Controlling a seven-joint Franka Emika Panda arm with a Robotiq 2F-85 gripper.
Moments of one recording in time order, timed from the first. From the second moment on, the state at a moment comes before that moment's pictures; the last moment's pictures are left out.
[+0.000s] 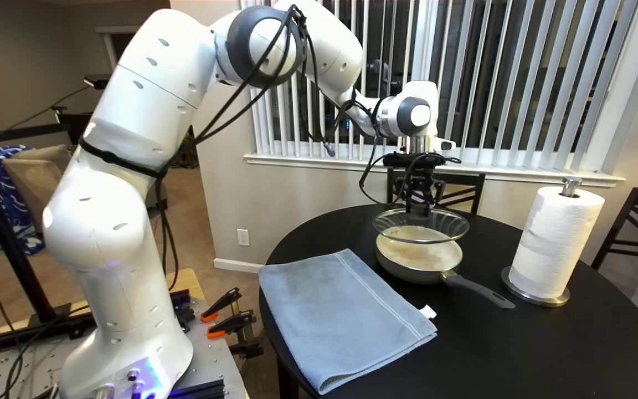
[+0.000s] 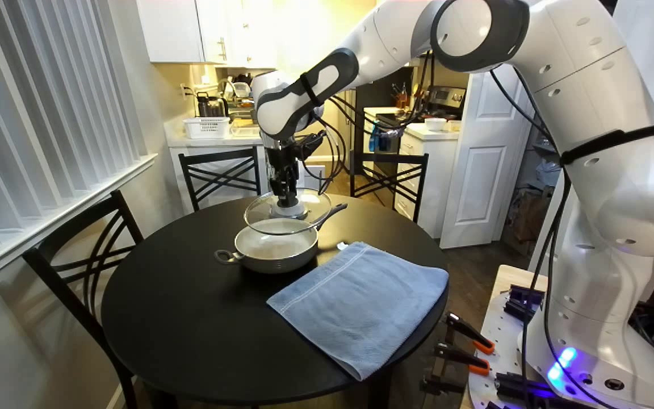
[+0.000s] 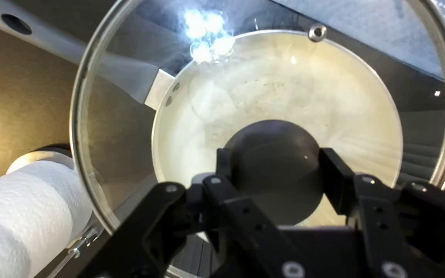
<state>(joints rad) -0.02 0.61 0.01 -1.50 -0.19 2.10 -0.19</state>
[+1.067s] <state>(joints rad) -0.04 0.75 0.05 -1.40 -0.08 2.12 -0.26</state>
